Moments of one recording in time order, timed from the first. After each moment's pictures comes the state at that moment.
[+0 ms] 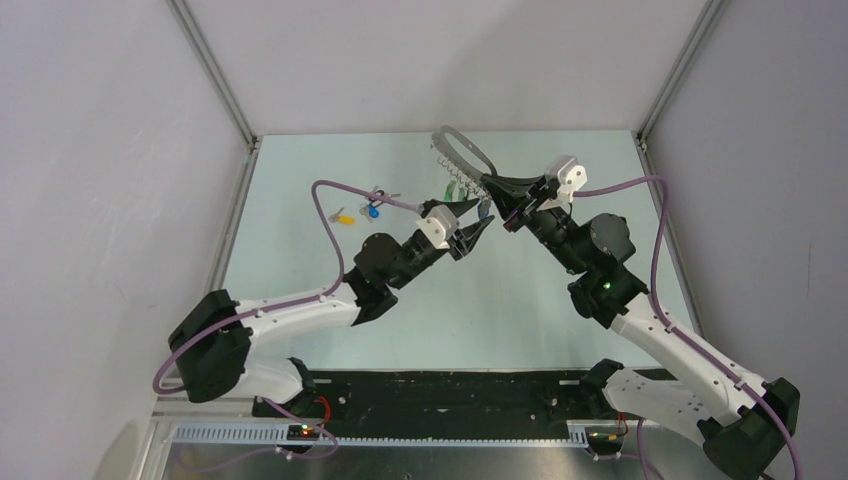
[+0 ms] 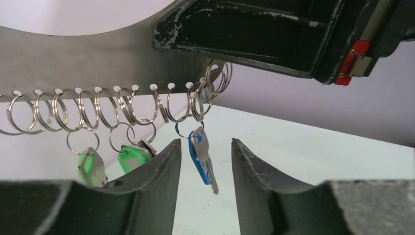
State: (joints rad) left arm -0.98 1.36 0.79 0.90 0.01 0.17; right arm 0.68 0.94 0.85 0.45 -0.11 0.02
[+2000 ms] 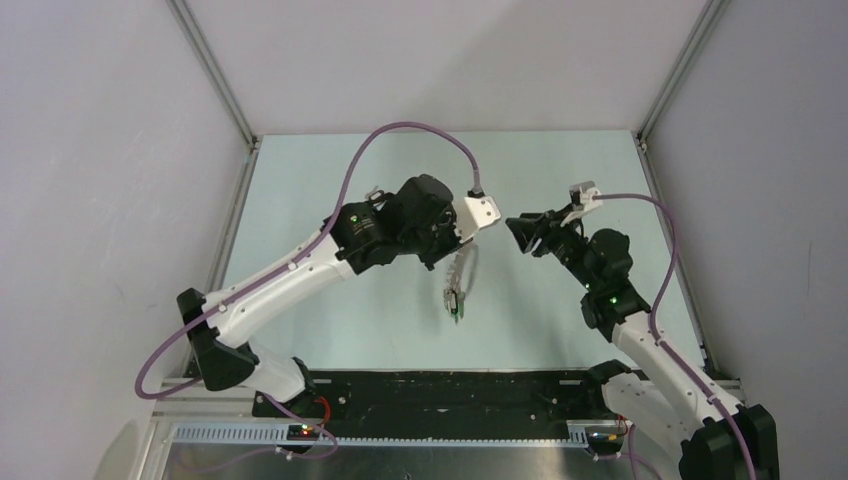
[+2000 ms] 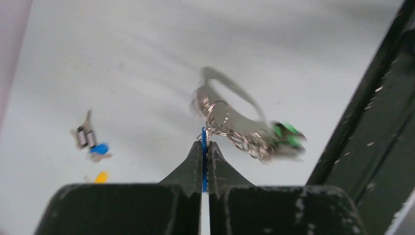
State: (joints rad) left arm -0.99 1.45 1.56 -0.82 0.00 0.25; right arm 0.35 0.86 0.54 0.34 -0.23 0.37
